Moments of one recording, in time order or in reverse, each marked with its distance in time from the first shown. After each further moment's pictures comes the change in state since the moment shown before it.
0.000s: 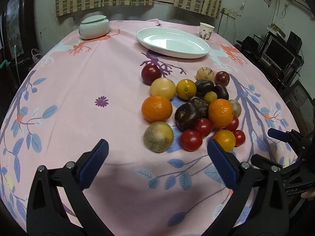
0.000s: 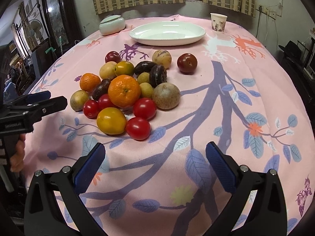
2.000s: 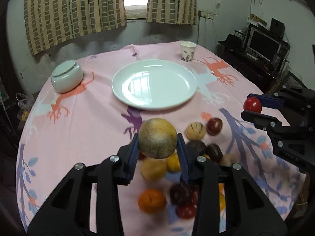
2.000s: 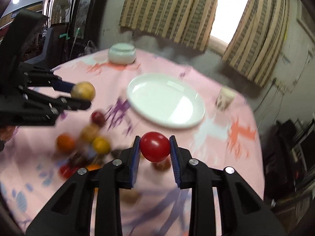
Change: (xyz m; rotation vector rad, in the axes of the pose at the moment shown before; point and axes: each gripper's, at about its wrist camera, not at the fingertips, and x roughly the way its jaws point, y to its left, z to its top) left arm 0.034 -0.037 0.145 0.205 -0.061 -0.018; right arm -0.001 0.004 0.158 -0.391 -0.227 -0.118
